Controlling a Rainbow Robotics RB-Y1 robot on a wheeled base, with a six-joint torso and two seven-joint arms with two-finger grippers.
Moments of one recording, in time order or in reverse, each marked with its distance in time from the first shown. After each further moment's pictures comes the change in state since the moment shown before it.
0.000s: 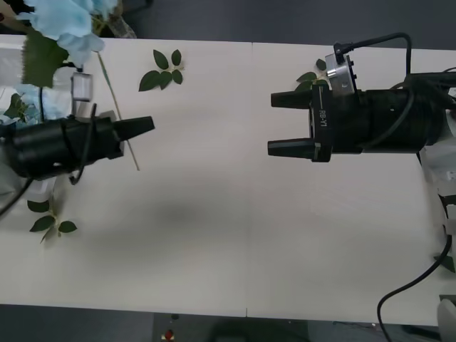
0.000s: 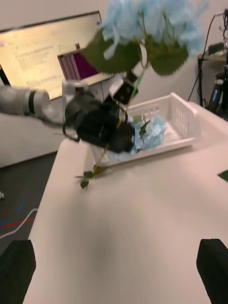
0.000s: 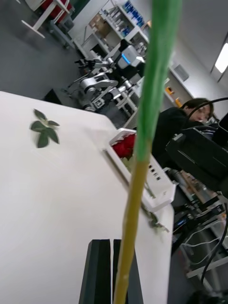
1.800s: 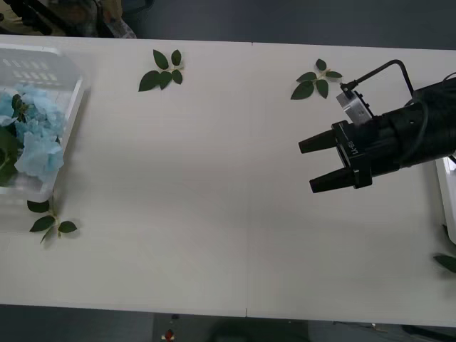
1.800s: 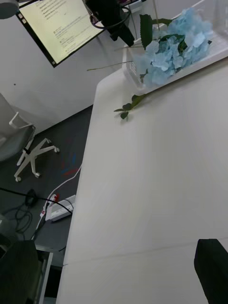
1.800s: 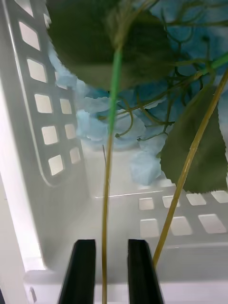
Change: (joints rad) right arm -0.066 -0.315 0.250 0.230 -0.197 0.094 0.000; left arm -0.184 0.344 0.132 0.689 -1.115 0.025 0.215
